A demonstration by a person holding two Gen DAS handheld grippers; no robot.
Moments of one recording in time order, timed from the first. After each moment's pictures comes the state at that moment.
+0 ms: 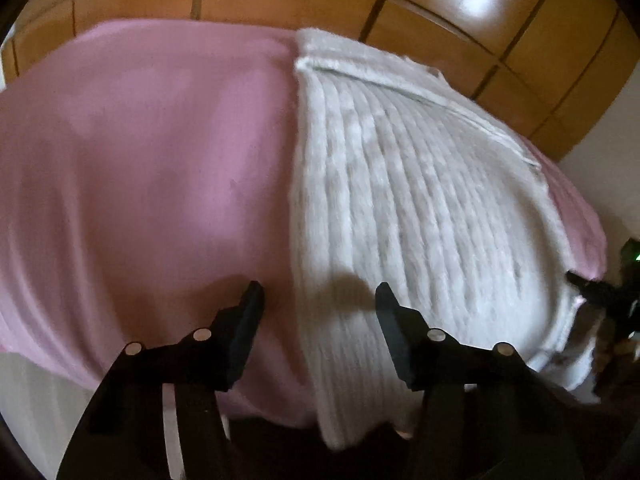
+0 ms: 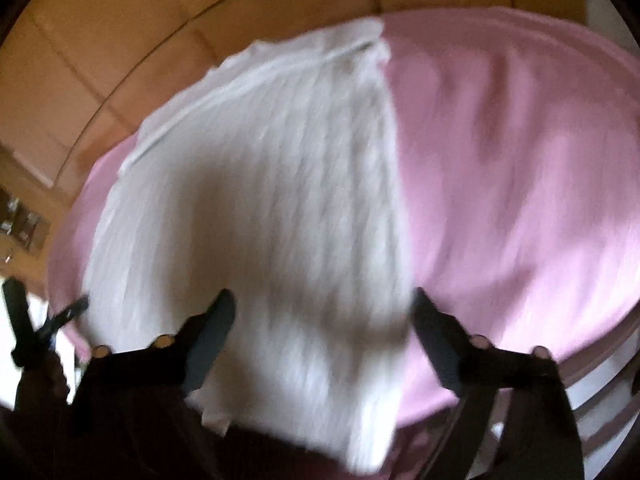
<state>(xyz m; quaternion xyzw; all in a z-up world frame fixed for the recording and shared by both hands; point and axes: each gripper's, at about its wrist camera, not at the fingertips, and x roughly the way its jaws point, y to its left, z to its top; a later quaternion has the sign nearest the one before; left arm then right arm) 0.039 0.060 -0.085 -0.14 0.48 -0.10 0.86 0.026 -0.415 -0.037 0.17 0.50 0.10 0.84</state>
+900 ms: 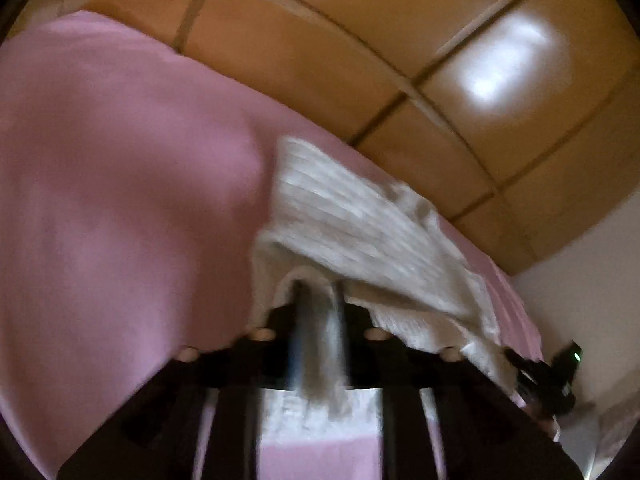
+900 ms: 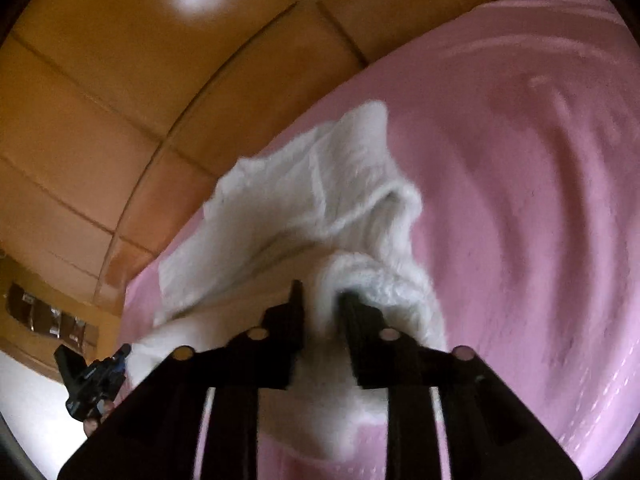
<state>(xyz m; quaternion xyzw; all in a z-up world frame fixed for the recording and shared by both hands) 0.215 0.091 -0.047 -0.30 0.41 -0.09 0.86 0.161 -0.456 -0.002 0.34 0.41 0.08 0.84</state>
